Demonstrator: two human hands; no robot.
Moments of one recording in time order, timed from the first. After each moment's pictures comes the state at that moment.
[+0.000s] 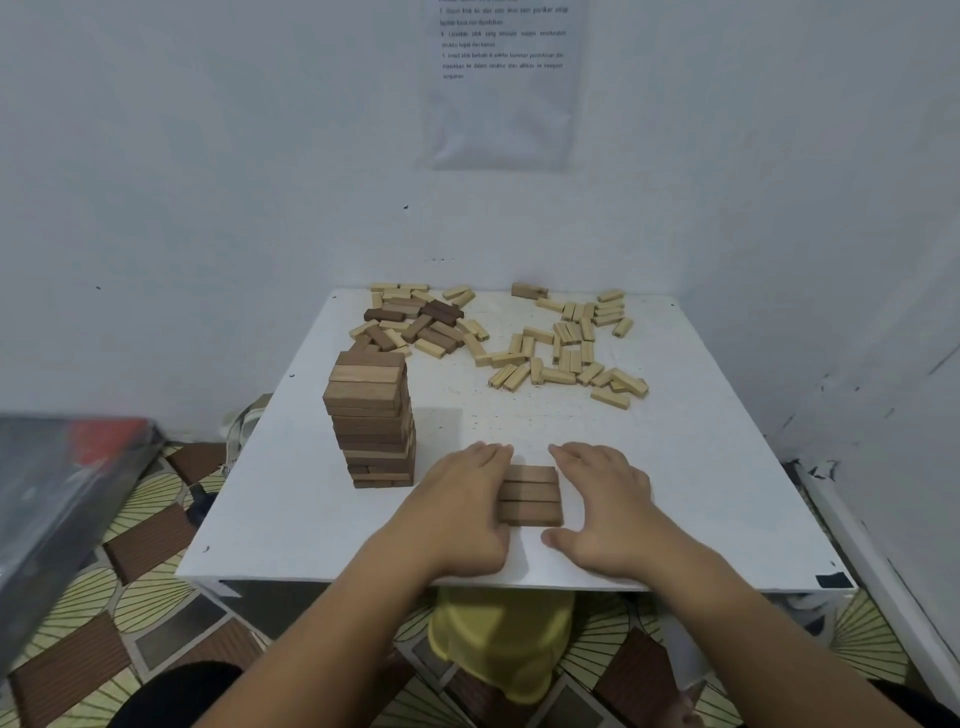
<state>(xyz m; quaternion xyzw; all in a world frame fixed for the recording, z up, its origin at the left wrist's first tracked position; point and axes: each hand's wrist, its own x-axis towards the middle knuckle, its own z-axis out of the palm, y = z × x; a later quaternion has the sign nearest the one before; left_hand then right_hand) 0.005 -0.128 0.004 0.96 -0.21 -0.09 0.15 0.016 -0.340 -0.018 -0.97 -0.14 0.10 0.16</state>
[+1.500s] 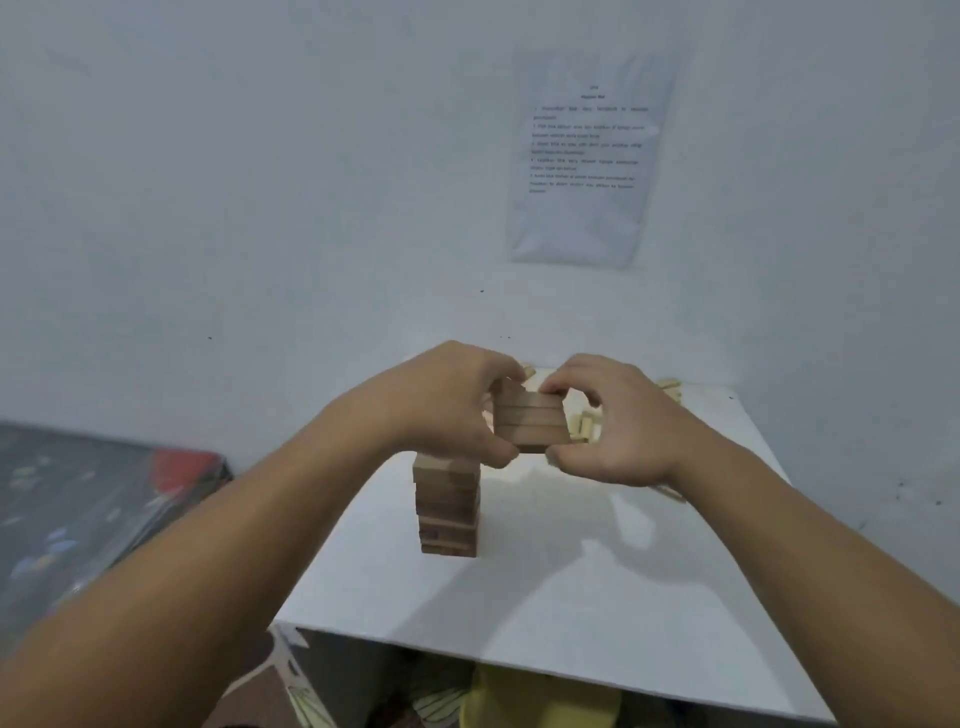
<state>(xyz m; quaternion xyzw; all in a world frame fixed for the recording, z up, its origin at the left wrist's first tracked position) 0.038 -0.051 0.194 0.98 -0.16 -0.01 0.15 0.070 -0.274 0.161 -0.90 -0.32 -0.05 0.28</state>
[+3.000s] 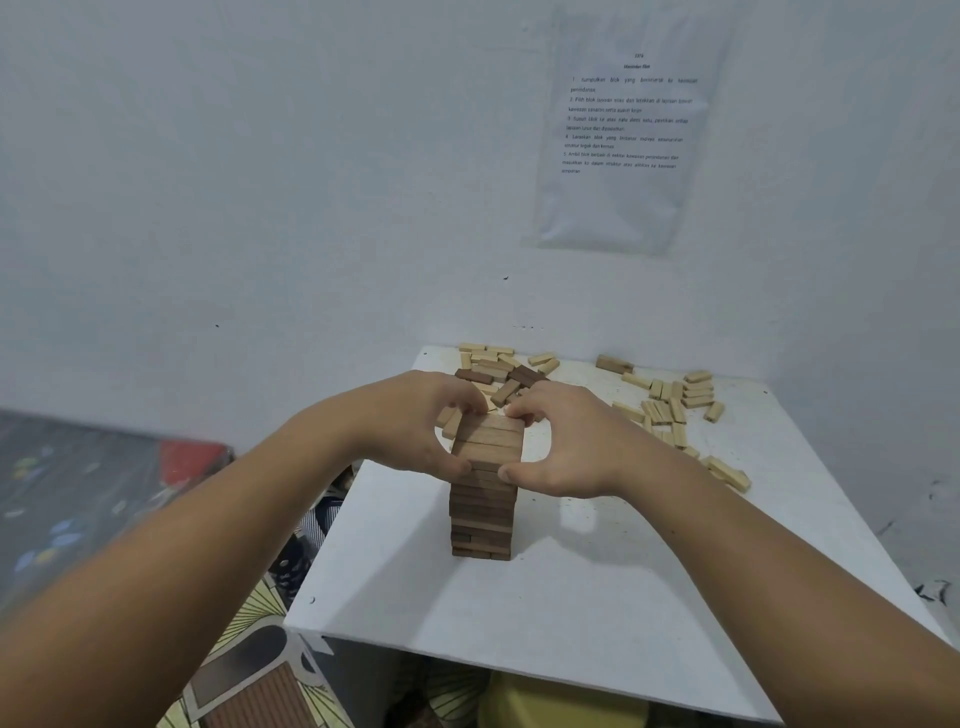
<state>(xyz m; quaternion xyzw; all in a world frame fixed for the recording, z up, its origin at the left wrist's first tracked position) 0.067 0.034 0.144 0.97 -0.15 -0.08 0.16 0.090 -0.194 0.121 -0.93 -0.29 0.01 0.21</state>
